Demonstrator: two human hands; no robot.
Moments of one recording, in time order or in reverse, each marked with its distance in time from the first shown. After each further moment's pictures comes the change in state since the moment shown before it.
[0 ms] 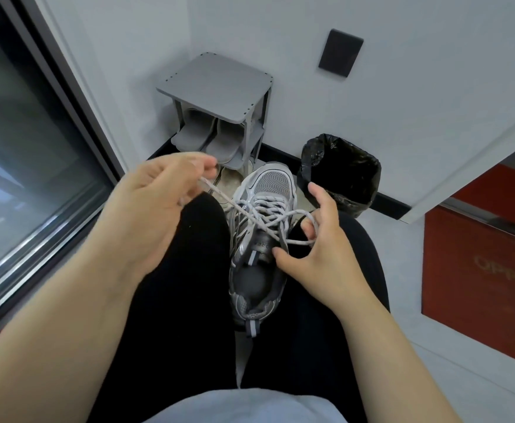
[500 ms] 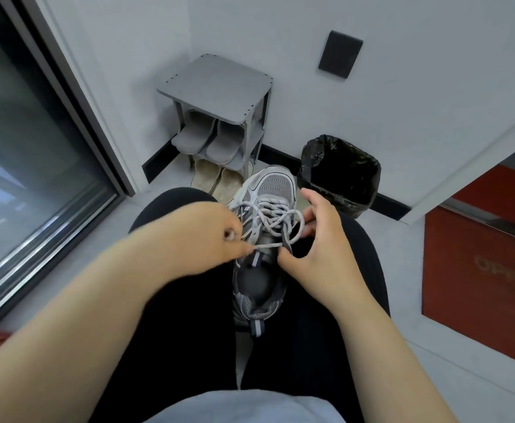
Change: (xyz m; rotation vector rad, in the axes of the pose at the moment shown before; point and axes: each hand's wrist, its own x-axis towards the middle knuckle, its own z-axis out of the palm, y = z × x) left_hand 0.008 -0.010 0.013 1.254 -0.565 0.067; right_hand 0.004 0.003 0.003 -0.115 0.059 -0.052
